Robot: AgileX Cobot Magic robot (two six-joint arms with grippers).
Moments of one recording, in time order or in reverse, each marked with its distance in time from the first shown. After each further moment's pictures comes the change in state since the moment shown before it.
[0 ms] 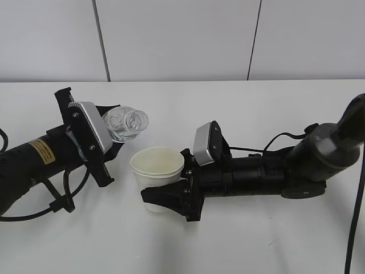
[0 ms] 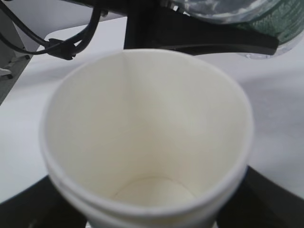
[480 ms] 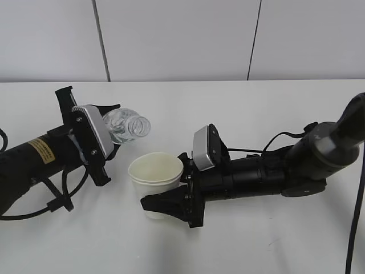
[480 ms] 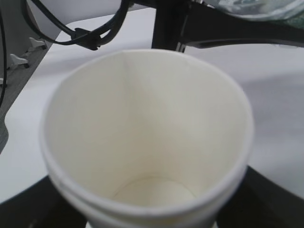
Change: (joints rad) left arm 0.000 0.000 0.000 -0.016 0.000 0.101; right arm 0.000 0.000 -0.012 -0.073 0.000 0.017
